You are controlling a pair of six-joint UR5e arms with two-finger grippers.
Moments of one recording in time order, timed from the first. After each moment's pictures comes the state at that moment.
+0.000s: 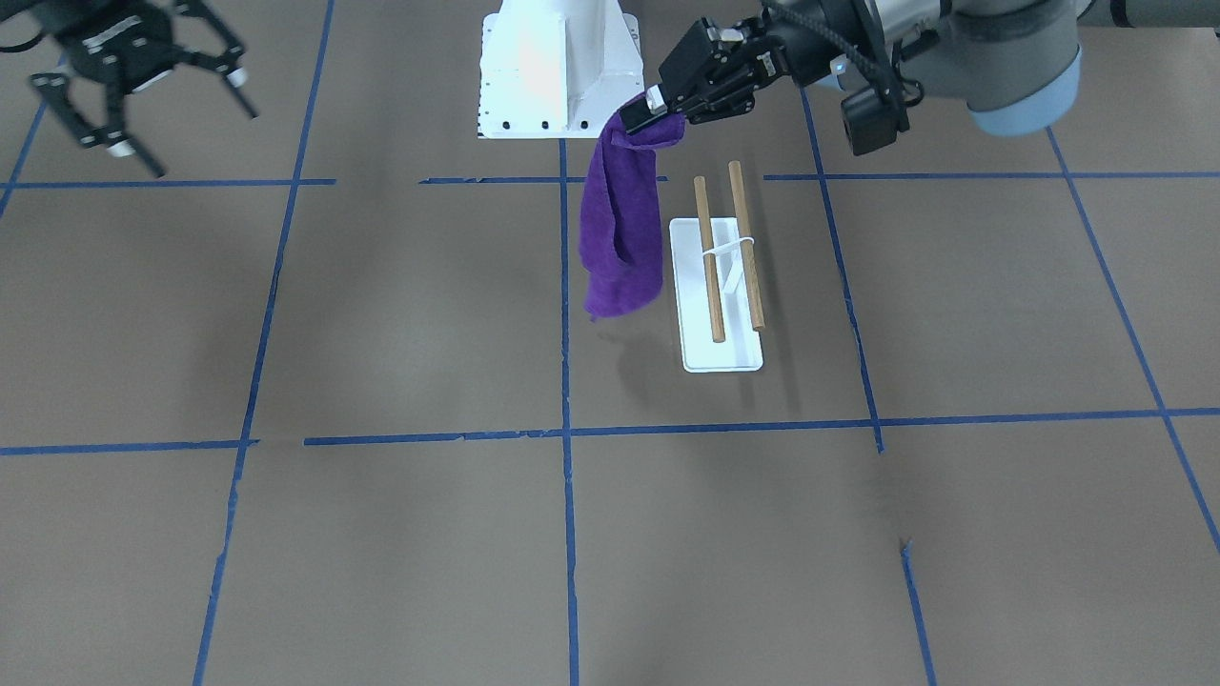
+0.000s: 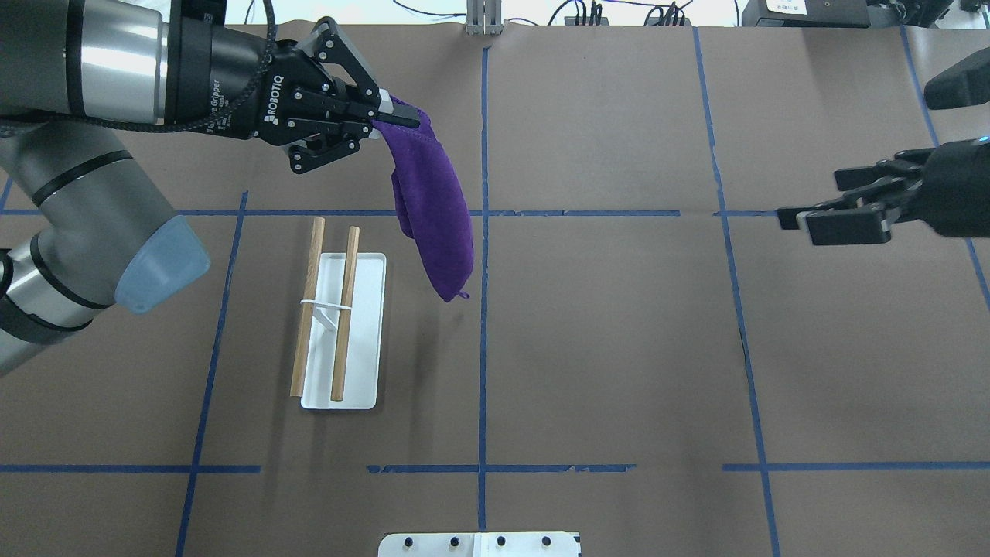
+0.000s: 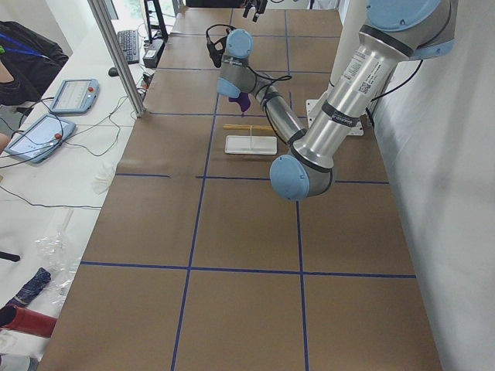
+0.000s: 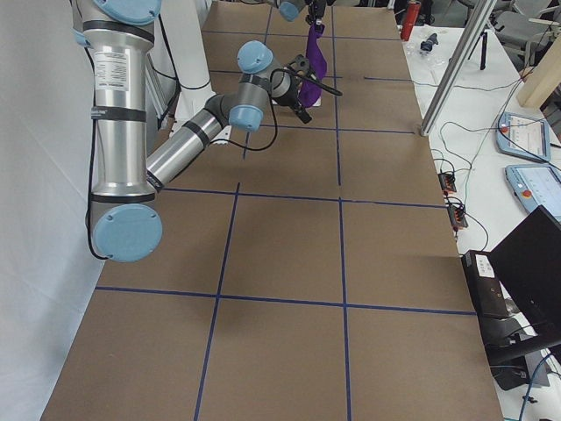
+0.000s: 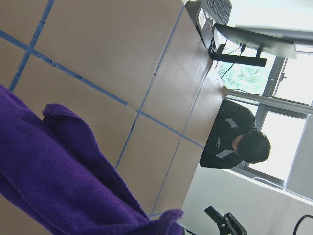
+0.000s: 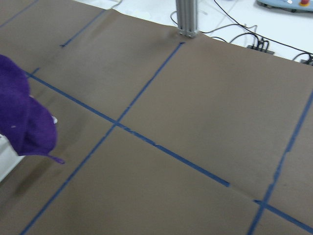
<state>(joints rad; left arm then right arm) -0.86 -2.14 -1.86 -2.60 -2.20 -2.19 1.00 -1.61 2.27 -1.06 2.09 0.58</state>
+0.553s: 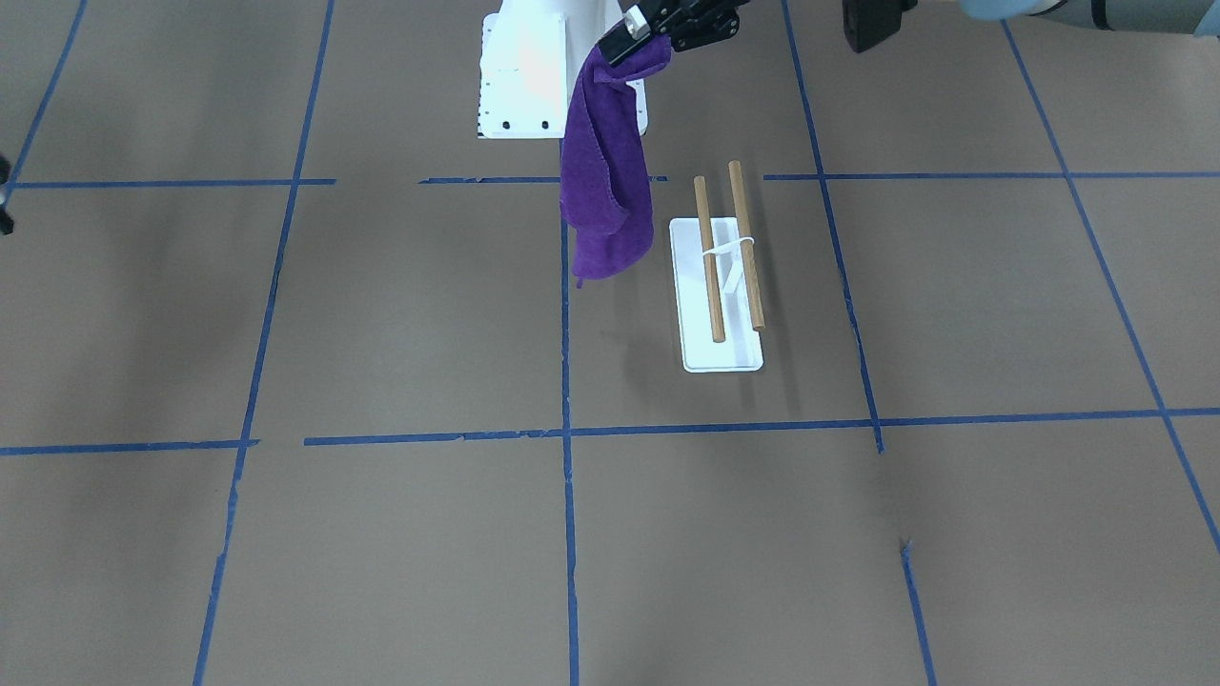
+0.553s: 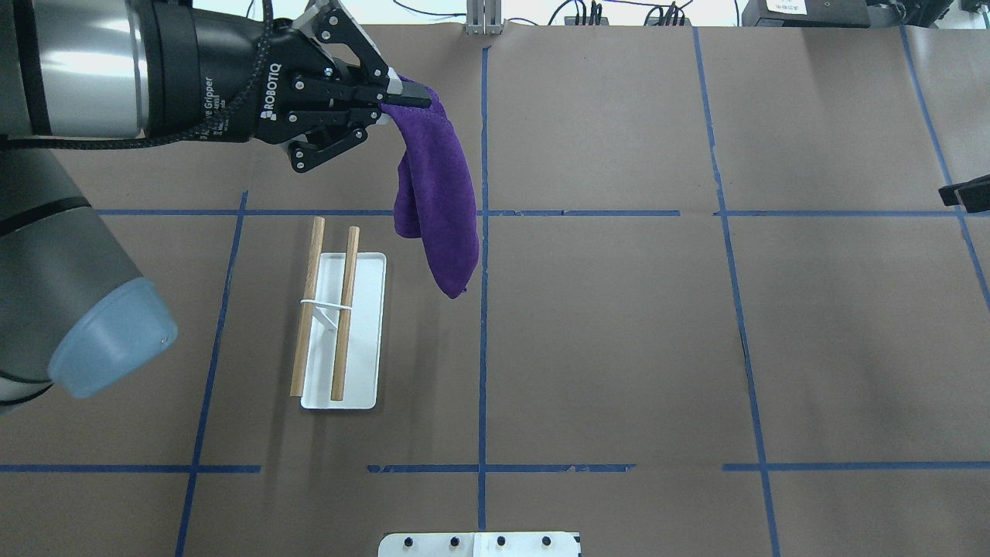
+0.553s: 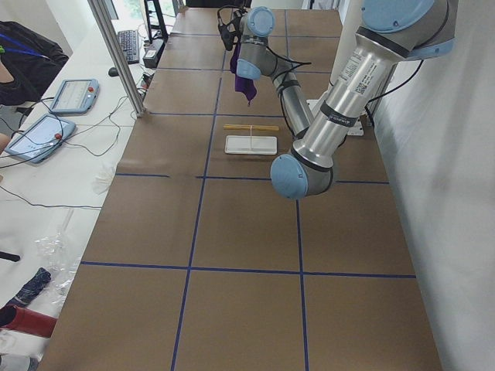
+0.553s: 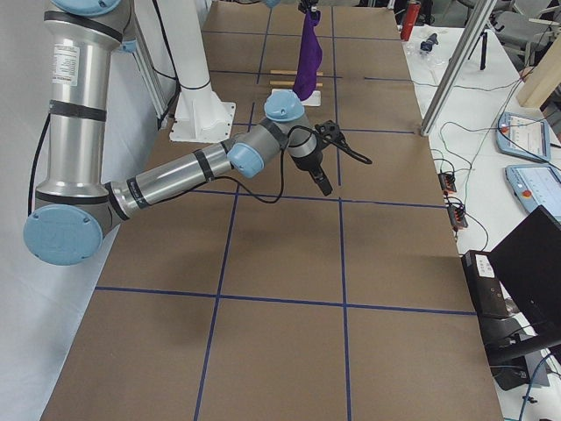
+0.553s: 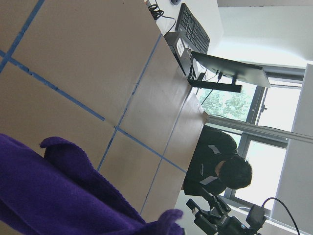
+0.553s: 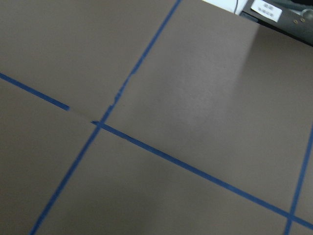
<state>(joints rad) -0.79 -2.15 -2.10 -2.25 -1.97 -2.09 1.27 -1.70 2.10 -1.30 2.15 0.21</state>
